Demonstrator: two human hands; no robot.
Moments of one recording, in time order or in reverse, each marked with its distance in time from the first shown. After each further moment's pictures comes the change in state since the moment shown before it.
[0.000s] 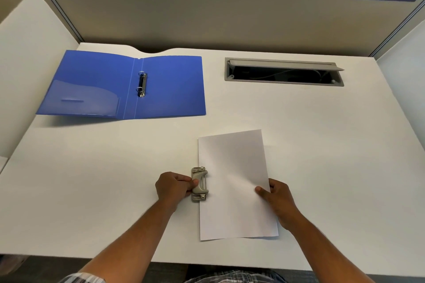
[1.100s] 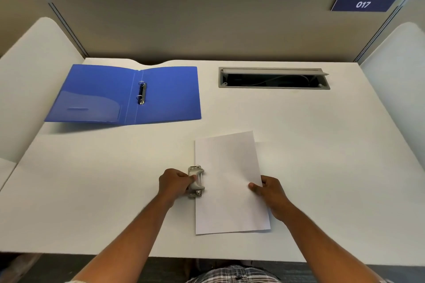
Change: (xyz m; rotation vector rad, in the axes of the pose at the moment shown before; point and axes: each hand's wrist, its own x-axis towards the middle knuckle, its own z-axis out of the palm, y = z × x) left_hand -0.016 0.009 -0.002 0.190 -0.074 0.125; right_hand 0.003 0.002 -0.003 0.065 -0.045 0.011
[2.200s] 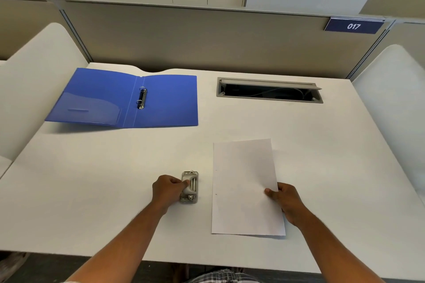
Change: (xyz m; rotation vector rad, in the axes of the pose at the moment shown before) left_hand -0.009 -0.009 0.005 -0.053 0.046 0.011; right_hand 0.006 -0.002 -0.067 -0.044 0.108 0.052
